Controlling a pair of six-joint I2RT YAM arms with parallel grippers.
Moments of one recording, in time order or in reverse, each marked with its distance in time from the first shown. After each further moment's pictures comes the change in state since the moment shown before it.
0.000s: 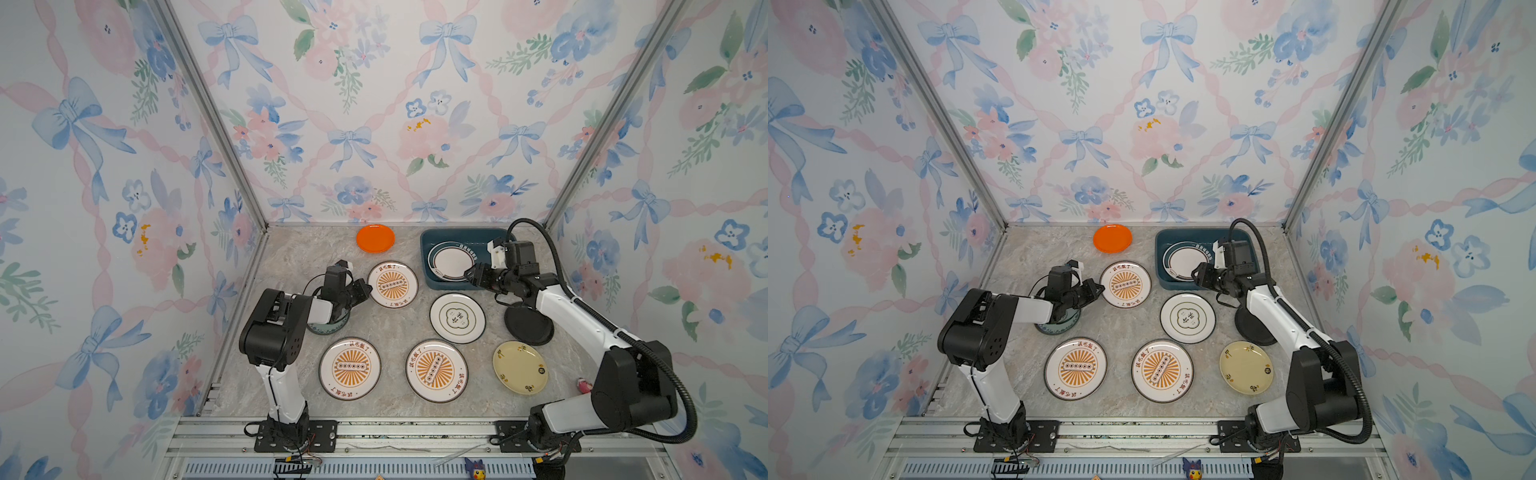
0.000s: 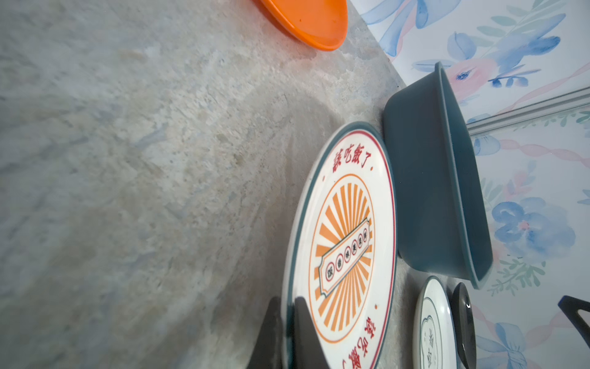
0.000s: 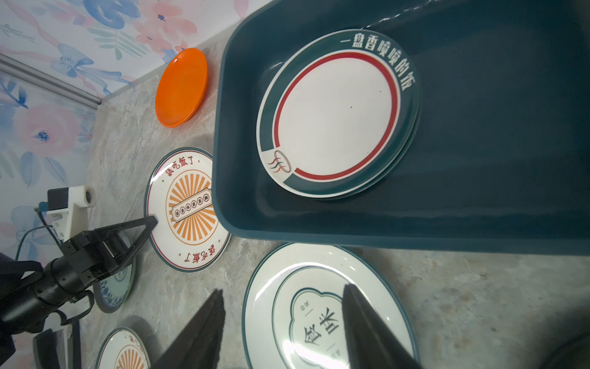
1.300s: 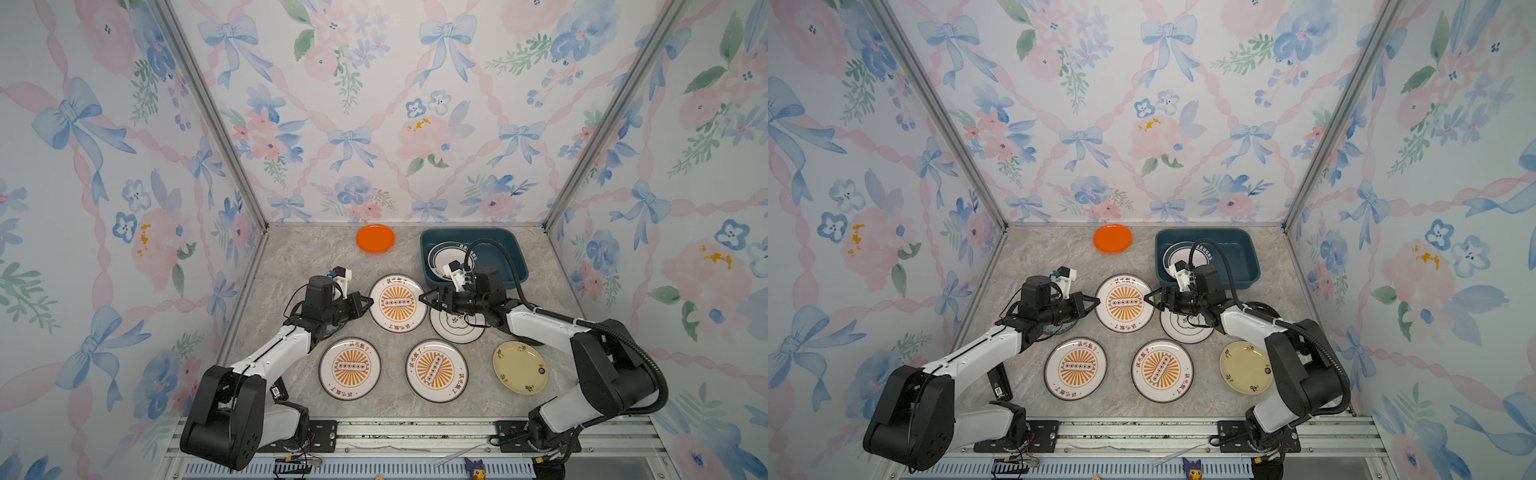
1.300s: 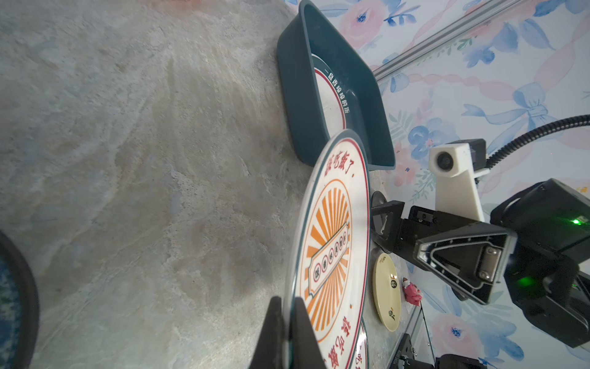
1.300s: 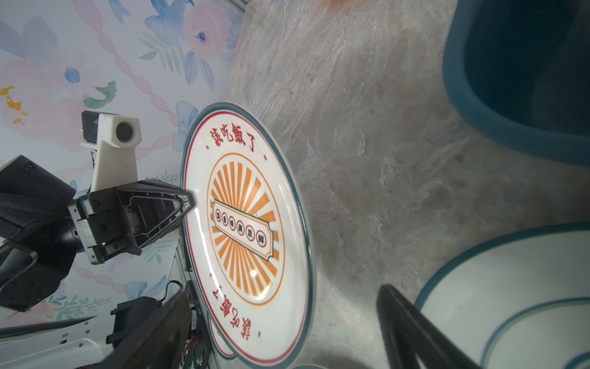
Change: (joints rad) left arm -0.031 -0.563 -0.179 -0.321 0.181 0.057; right arm 0.209 0.121 -0.249 0.552 -0.397 0.195
